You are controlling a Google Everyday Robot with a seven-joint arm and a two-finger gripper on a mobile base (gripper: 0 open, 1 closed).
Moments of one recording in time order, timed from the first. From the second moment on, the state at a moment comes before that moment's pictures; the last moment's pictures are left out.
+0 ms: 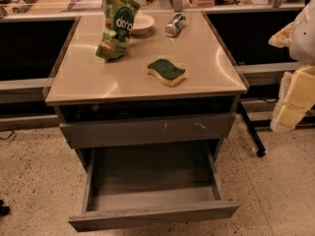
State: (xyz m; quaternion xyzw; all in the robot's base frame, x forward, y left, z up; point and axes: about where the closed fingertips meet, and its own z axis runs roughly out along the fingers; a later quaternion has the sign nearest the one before) arm 0.438 -0.216 0.977 -0.60 0.78 -0.04 0.16
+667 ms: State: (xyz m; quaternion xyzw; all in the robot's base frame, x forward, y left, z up) arm 0.446 -0.214 0.976 -0.60 0.78 -0.04 0.17
